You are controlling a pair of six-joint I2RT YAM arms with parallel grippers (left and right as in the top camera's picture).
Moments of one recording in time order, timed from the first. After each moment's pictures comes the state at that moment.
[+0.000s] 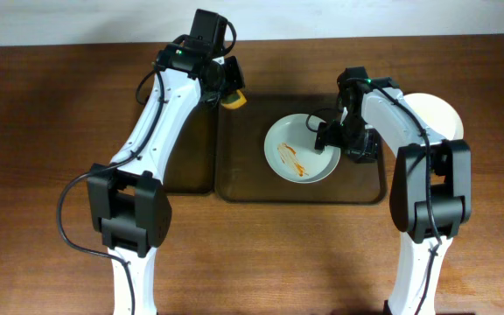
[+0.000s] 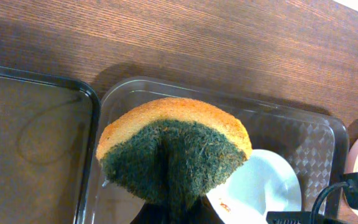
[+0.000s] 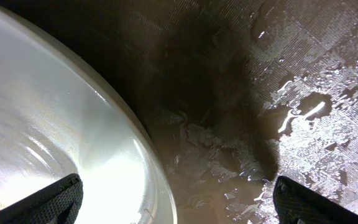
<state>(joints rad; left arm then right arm) -0.31 2.21 2.12 -0.95 0.13 -0.54 0.11 2.21 1.68 -1.08 -0.08 0.37</state>
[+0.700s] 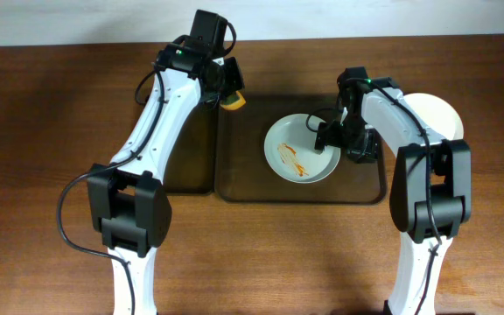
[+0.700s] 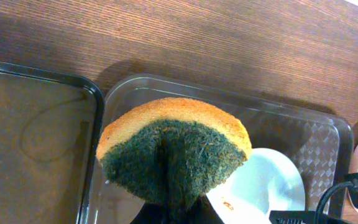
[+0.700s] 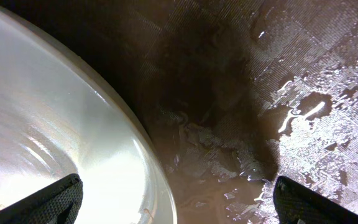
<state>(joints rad) -0.31 2.21 2.12 -0.96 0.12 -0.54 0.11 2.21 1.68 -1.08 -0.08 0.37</state>
